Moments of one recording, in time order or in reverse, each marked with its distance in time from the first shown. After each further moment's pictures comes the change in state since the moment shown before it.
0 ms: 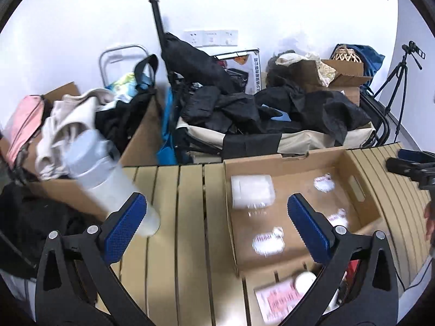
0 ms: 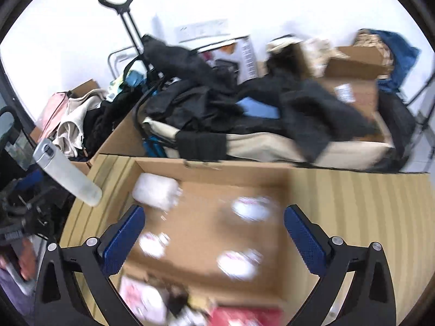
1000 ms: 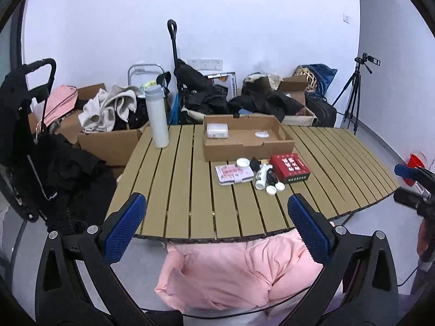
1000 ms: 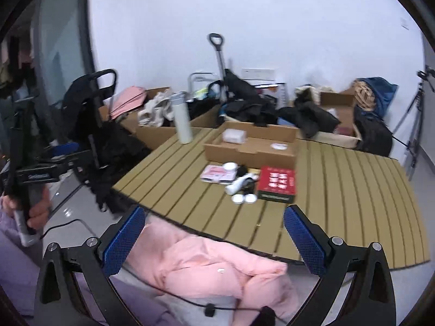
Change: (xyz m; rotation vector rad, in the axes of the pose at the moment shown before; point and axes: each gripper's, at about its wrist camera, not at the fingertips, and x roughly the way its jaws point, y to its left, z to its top) left arm -0.307 -0.041 -0.259 -0.032 -0.156 -0.035; right arm -0.312 0.073 -0.336 -0.194 -0.255 0.135
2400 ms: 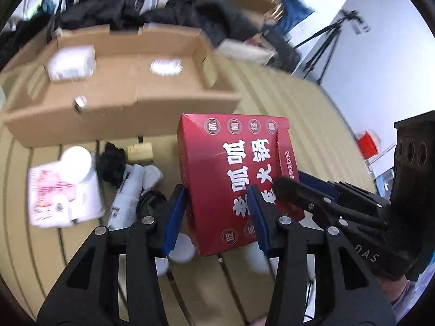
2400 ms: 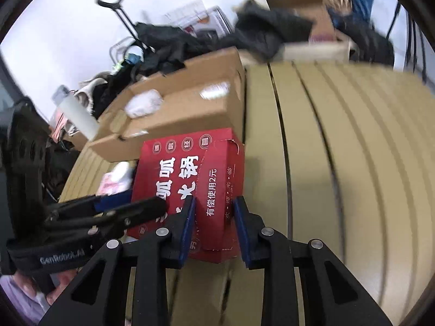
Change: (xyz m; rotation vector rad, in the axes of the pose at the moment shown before) left arm 0.326 -0.152 0.036 -0.052 0.375 -0.420; right arm 0.256 -0.187 0.011 0.312 0.240 -0.042
